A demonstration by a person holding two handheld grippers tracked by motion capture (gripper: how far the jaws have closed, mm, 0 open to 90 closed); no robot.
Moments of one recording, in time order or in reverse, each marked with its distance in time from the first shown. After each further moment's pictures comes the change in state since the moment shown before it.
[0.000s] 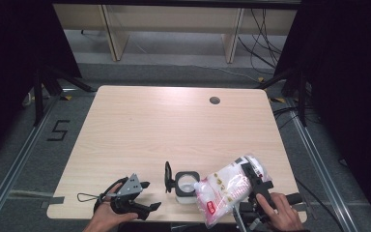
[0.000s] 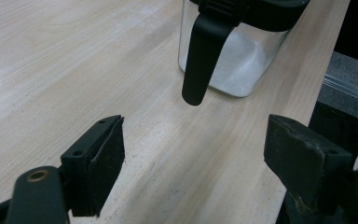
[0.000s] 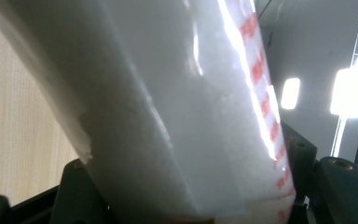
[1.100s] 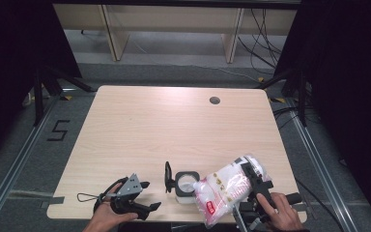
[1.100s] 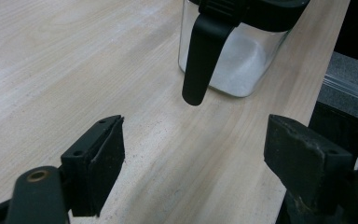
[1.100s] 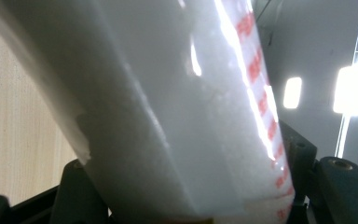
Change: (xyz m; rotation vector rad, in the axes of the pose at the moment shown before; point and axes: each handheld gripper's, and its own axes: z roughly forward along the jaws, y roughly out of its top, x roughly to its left) left arm -0.001 0.000 -0.001 0.002 0.002 -0.014; right arm 0.001 0.000 0.001 -0.023 -0.009 0.037
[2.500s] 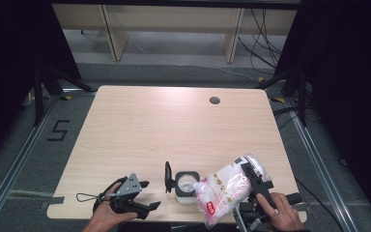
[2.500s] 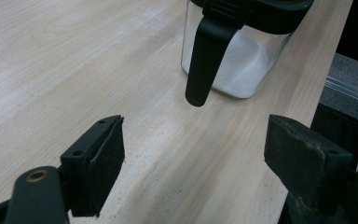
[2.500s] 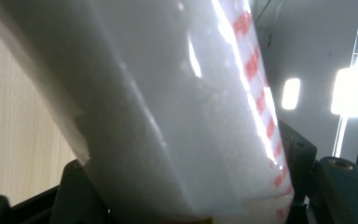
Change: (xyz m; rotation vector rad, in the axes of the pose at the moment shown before) left arm 0.000 0.000 0.000 -0.010 0.007 -0.020; right arm -0.001 0.001 -0.002 0.019 0.007 -0.020
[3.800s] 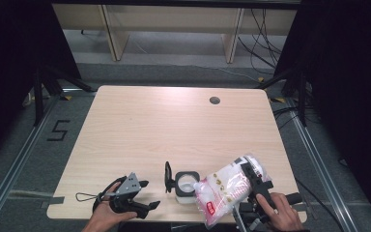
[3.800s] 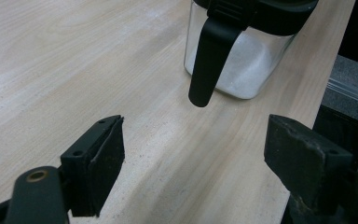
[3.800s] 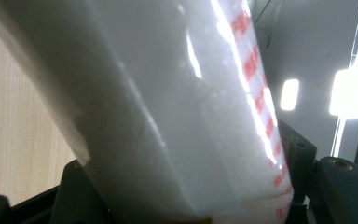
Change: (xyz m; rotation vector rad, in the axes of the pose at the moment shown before) left arm 0.002 0.000 -0.001 0.000 0.000 -0.005; right arm 0.000 0.001 -0.001 0.005 -0.008 -0.008
